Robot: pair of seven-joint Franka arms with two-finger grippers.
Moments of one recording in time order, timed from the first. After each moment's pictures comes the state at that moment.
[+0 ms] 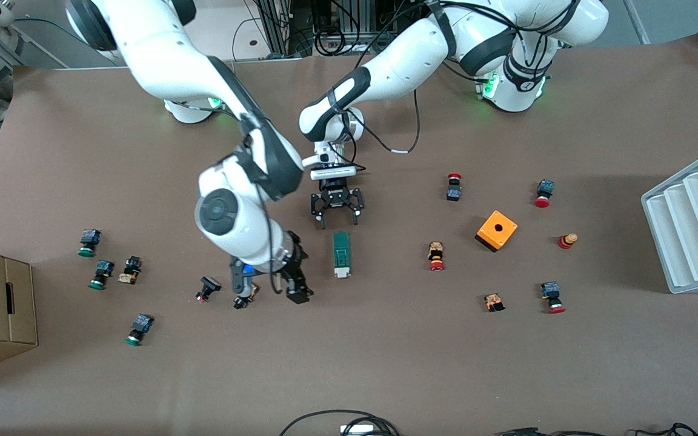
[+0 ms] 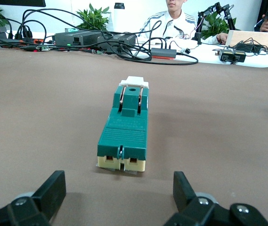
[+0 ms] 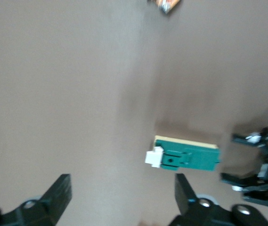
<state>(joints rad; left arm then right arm) -0.92 1.02 -0.34 -1.60 1.82 1.80 -2.58 0.60 0.57 -0.15 -1.41 0.32 2.10 1.70</state>
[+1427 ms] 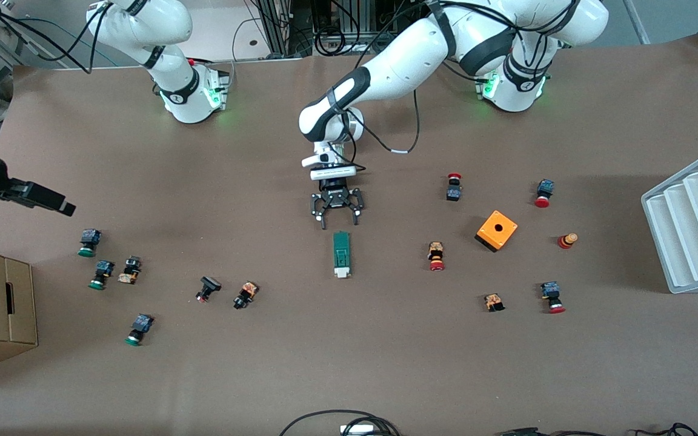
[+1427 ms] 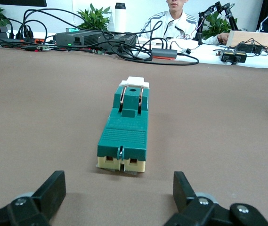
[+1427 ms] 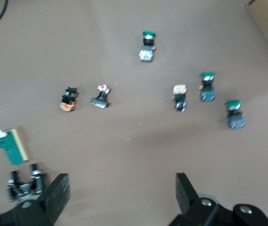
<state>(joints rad) -0.92 1.02 -0.34 -1.60 1.81 1.80 -2.58 -0.03 -0.01 -0.11 -1.69 0.13 1.68 0.08</state>
